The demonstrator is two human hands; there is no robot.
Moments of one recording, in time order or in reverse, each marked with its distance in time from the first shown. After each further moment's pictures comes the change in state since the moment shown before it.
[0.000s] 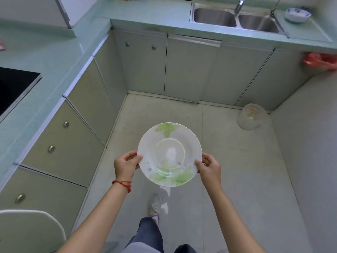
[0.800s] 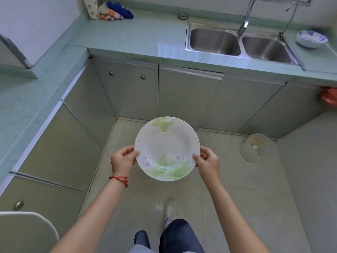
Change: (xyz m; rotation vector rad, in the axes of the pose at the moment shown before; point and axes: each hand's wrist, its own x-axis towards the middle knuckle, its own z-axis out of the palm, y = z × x) left_hand 0.284 0.145 0.188 0.024 0.001 0.018; right_hand 0.325 -0.157 0.083 0.009 -0.004 -0.076
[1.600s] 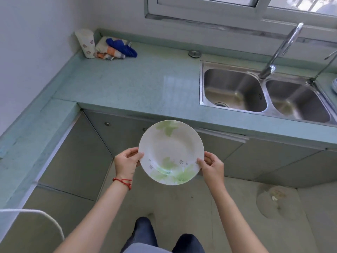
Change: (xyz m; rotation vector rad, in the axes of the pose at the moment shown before) left_hand 0.306 0.177 0.146 -0.024 -0.009 0.061; right_hand 0.331 -0.141 0.136 0.022 -0.002 -0.013
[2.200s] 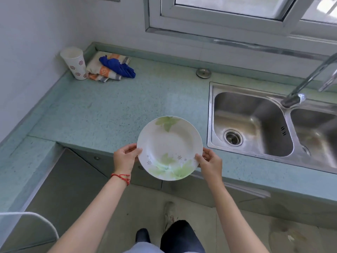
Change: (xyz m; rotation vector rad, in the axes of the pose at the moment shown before) left_hand 0.198 0.071 0.103 0.064 0.078 0.010; right_hand 0.218 -0.076 0.075 -0.089 -0.048 -0.042
